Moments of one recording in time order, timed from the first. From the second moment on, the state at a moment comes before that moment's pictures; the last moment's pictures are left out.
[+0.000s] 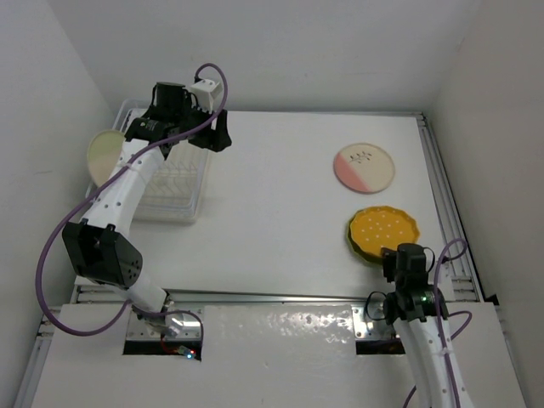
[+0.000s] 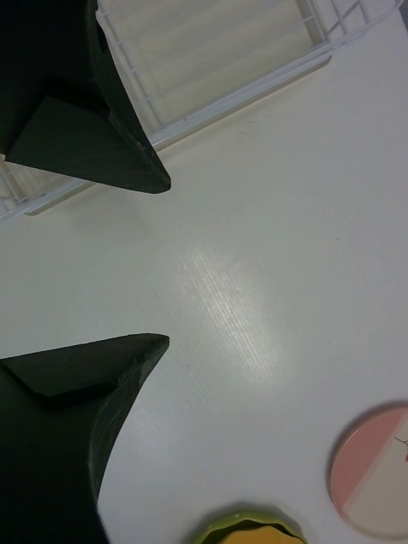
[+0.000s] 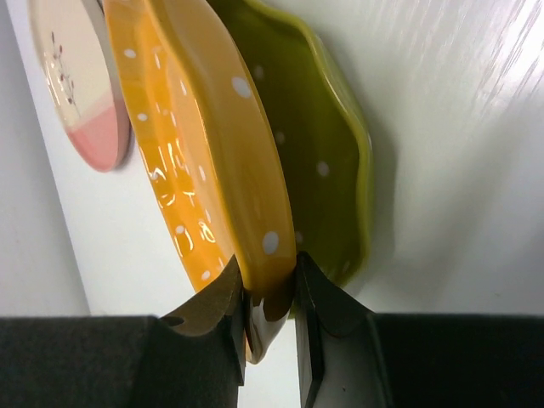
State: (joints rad) left arm -0.19 1.57 1.63 -0.70 0.36 0.09; right arm 0.06 0.14 0.14 -0.76 0.33 1.47
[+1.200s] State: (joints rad) left arm -0.19 1.57 1.63 -0.72 0.34 0.13; right arm 0.06 0.52 0.38 -0.82 0.29 1.43
